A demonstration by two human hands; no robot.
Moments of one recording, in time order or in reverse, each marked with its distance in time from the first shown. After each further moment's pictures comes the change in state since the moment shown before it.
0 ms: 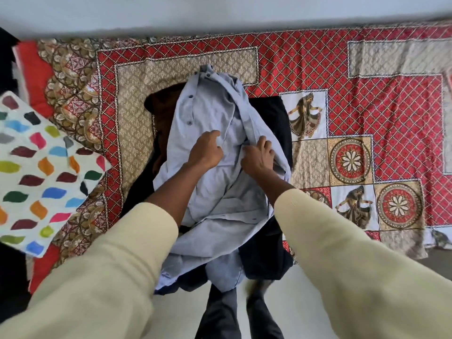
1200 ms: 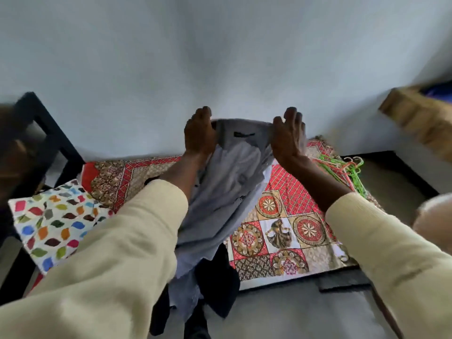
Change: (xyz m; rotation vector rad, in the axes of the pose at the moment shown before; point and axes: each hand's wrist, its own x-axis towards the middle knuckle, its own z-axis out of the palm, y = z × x) left_hand -0.399 0.321 -0.078 0.076 0.983 0.593; right_hand -0.455 0.207 -0.303 0.009 1.085 -0.243
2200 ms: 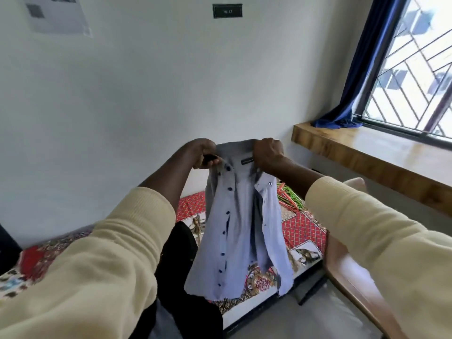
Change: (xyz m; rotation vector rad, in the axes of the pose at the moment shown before) left_hand -0.018 0.202 -0.118 -0.467 -0.944 -0.441; right_hand -0.066 0.027 -0.191 -0.457 -0.196 0.204
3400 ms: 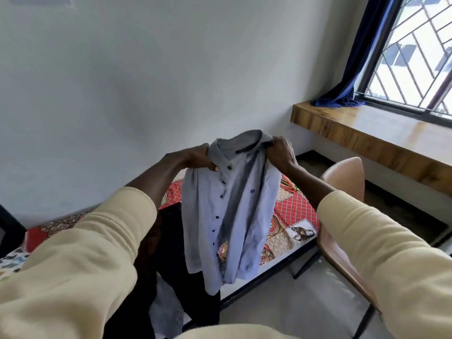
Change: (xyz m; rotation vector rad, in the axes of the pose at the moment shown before) left_hand 0.028 -0.068 0.021 0.588 -0.166 0.429; right_hand -0.044 0.049 0.069 0.861 0.135 0.212
